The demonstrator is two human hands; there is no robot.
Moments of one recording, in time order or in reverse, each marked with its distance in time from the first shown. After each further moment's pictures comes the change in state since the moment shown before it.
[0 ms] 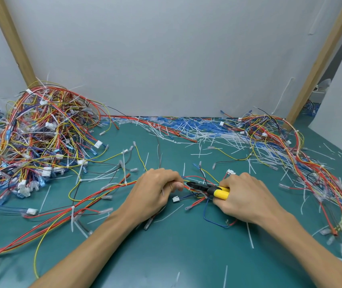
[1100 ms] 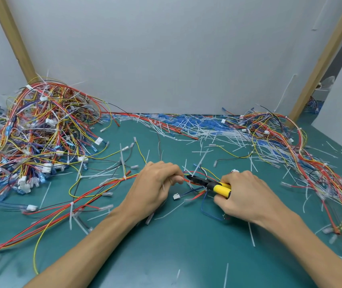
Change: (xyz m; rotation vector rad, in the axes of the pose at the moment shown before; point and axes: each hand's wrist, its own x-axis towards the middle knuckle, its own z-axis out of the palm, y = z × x) left_hand 0.001 -0.002 0.001 0.085 0.094 0.049; right_hand -0.003 -0.002 -0.002 0.042 -0.021 -0.019
